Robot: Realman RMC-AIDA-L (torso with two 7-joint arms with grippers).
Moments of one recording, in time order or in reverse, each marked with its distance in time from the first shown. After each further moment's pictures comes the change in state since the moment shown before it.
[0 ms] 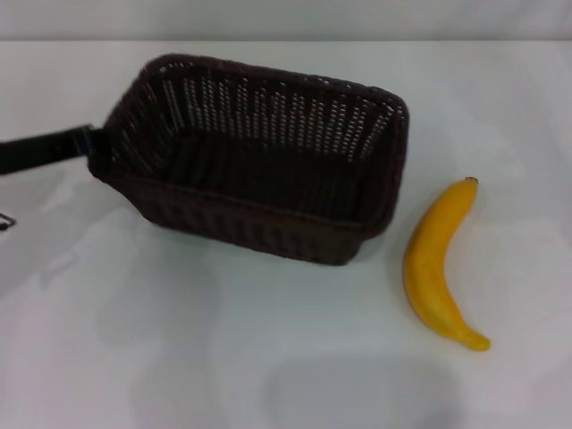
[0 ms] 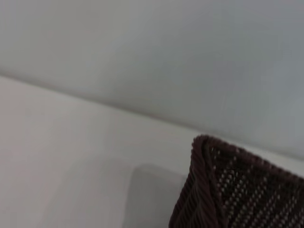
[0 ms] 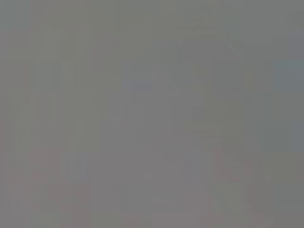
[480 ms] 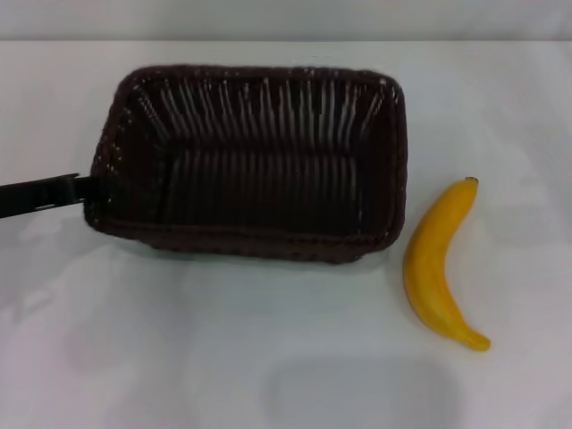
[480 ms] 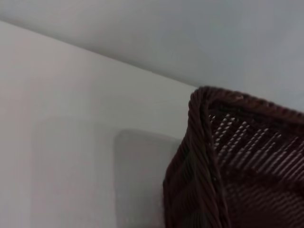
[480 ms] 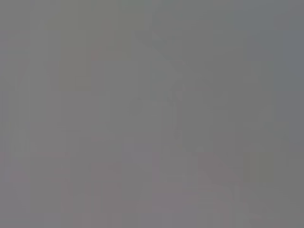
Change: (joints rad) left arm 0.070 0.012 -0.051 0.039 -0.025 0.186 0.049; right arm -0.063 0.042 0.001 0.002 0.007 0.006 -0.010
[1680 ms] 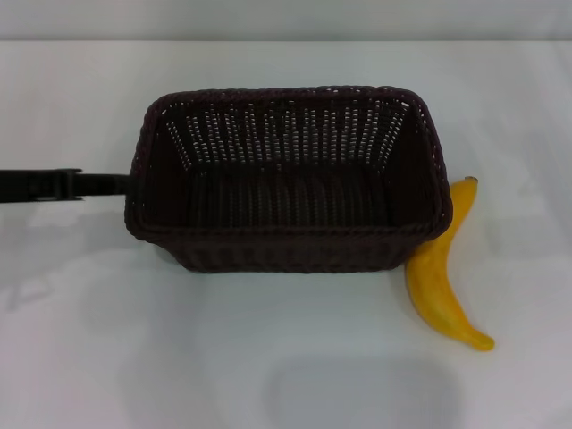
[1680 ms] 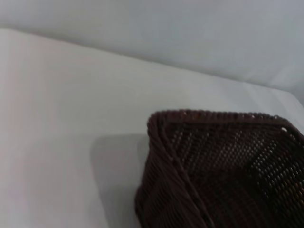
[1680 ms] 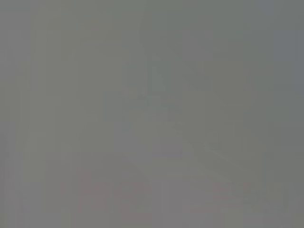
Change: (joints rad) left arm -0.149 0.044 -0.168 -0.038 0.058 0.300 0.053; right arm -0.022 0.032 0.000 0.000 0.002 0.032 -0.003
